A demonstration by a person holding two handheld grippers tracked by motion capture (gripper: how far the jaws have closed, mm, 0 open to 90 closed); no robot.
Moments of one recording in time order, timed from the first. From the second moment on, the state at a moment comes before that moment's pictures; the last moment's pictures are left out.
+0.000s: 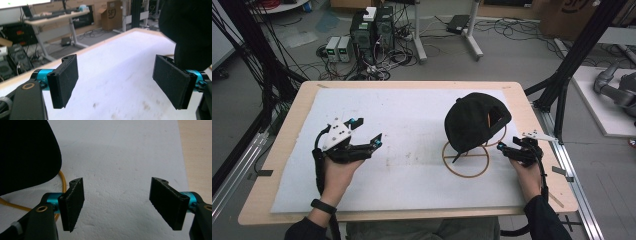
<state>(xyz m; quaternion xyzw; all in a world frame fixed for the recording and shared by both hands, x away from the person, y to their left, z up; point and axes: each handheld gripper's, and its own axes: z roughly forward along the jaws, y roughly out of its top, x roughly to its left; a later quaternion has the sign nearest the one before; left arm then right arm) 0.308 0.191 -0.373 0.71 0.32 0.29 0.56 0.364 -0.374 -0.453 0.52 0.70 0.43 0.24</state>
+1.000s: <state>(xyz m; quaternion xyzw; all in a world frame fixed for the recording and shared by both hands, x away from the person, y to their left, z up) 0.306 0.224 -0.417 0.71 0.34 0.29 0.55 0.364 -0.373 -0.453 0.52 0.70 0.43 0.24</state>
